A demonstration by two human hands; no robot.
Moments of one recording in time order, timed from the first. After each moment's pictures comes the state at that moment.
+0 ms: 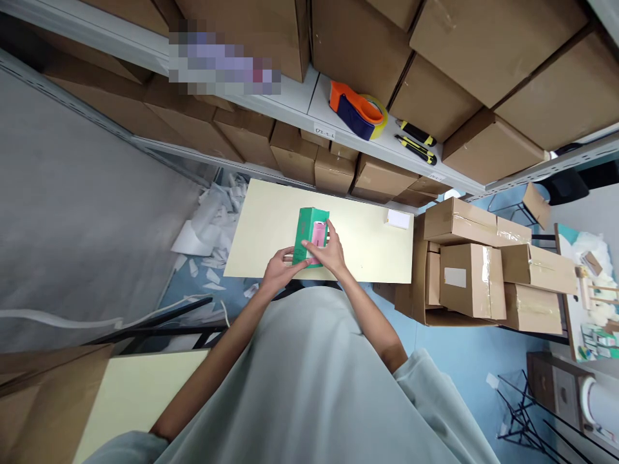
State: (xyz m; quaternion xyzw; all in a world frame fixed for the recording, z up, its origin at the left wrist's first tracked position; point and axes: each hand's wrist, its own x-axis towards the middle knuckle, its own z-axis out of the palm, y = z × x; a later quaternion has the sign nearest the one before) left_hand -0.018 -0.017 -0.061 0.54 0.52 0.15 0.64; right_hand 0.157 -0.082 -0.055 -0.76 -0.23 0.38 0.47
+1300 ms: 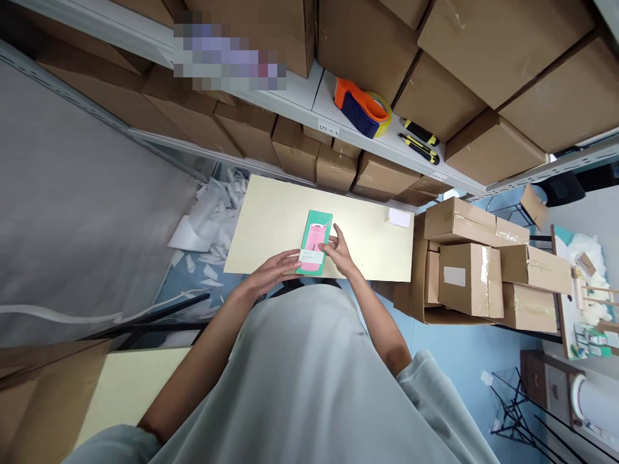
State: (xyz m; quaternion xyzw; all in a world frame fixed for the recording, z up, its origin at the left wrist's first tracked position) left_hand -0.055 0.002 -0.063 0.36 0.39 0.04 0.85; right_hand 0.168 -0.109 -0.066 -0.64 -0.17 0.50 0.56
